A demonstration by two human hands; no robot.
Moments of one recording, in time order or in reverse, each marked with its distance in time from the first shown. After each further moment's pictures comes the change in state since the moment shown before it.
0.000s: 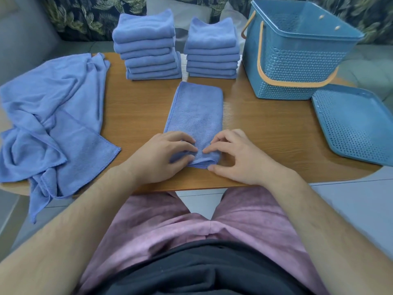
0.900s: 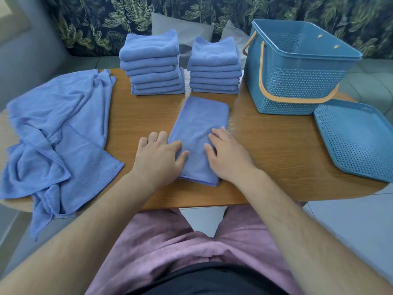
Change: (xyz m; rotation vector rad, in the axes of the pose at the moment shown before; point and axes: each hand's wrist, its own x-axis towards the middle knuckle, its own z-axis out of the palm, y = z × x) left_hand 0.018 -0.001 0.001 0.535 0.008 -0.553; right_hand 0.063 -0.014 0.022 -0.163 0.065 0.360
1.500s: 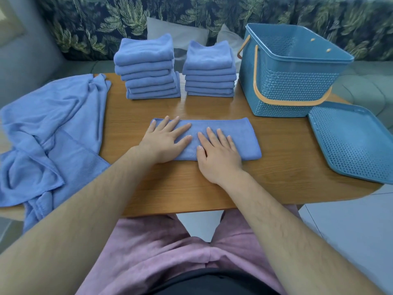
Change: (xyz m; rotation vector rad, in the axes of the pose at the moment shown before) left_hand 0.076 -0.010 0.024 -0.157 -0.346 0.064; right_hand 0.008 -0.007 0.014 -0.143 -0.097 0.103
